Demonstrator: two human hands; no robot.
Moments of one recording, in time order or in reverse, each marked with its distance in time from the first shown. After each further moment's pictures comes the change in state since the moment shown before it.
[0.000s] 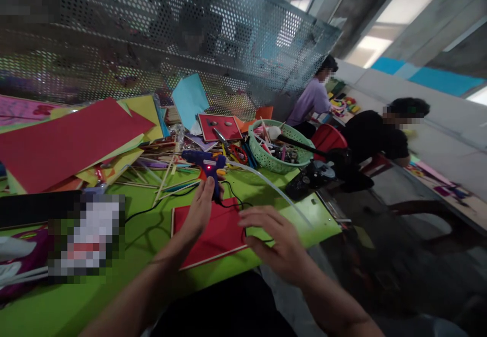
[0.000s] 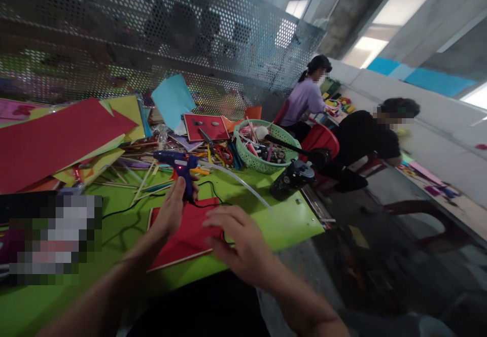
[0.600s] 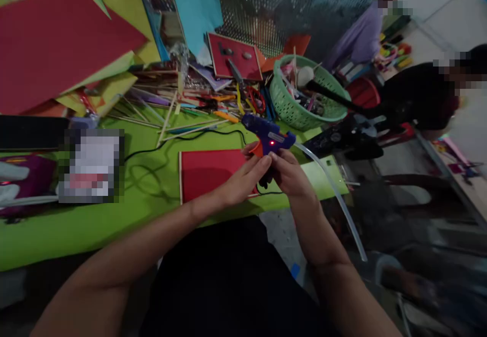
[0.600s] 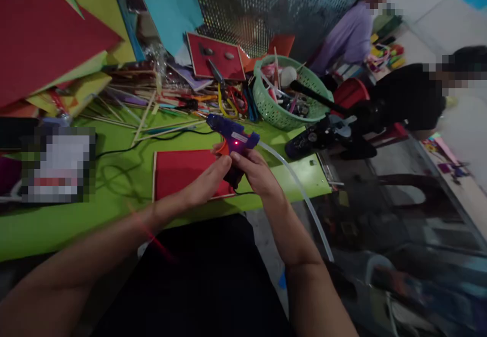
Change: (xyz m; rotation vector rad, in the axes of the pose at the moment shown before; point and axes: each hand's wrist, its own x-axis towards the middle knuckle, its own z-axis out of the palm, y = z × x) left_hand -0.048 -0.022 0.036 0.050 -0.497 -0.181; right_hand 0.000 0.064 0.038 0.852 0.022 0.755
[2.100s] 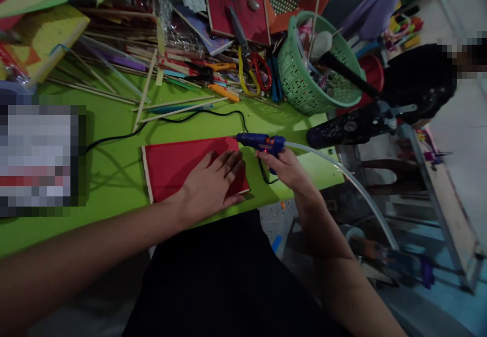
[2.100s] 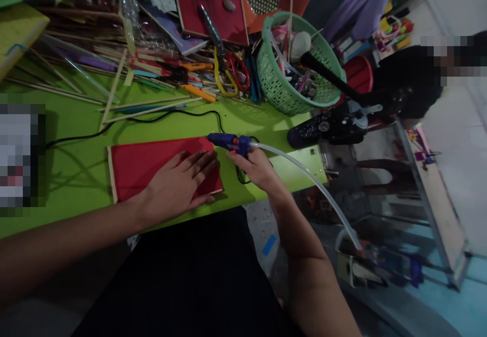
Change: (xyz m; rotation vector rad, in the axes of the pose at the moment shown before) left_hand -0.044 -0.025 -0.056 1.377 -0.255 0.115; right_hand 0.009 0.020 -0.025 -0.632 0.052 0.023
